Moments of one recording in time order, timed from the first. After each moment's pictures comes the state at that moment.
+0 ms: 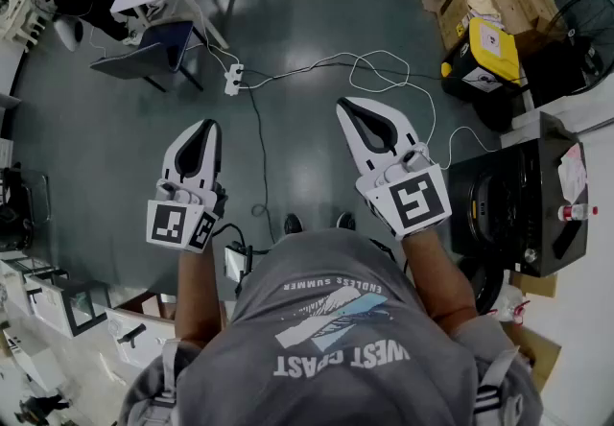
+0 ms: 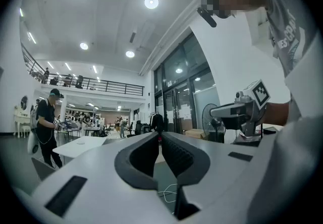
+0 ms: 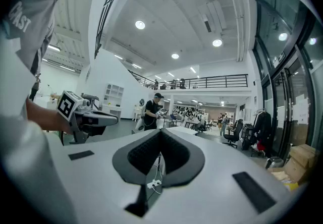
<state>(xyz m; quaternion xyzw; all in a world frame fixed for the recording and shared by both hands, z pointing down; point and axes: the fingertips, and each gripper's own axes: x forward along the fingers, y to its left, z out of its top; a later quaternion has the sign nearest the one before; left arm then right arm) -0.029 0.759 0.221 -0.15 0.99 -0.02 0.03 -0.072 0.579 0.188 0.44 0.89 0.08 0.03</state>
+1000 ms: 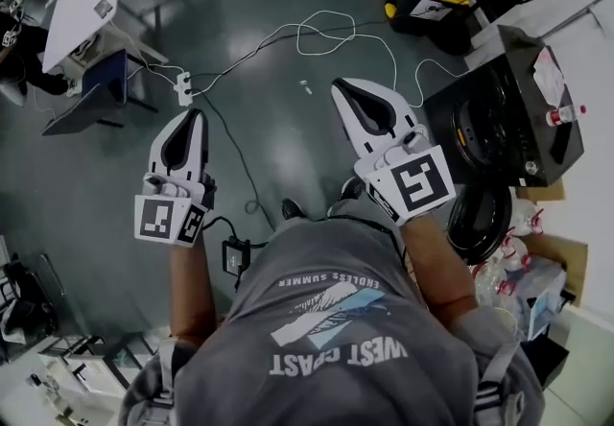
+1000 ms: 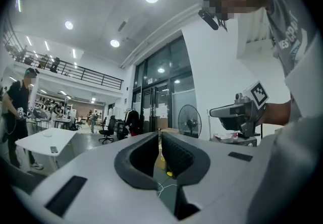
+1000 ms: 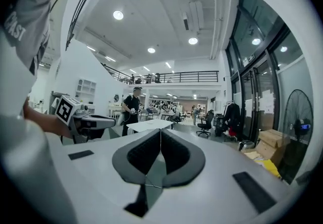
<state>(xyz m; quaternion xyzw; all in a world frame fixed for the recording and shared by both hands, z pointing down) -0.086 0.729 0.245 -0.29 0.96 0.00 0.01 -0.078 0.532 0.217 0.31 0.95 0.07 -0.03</state>
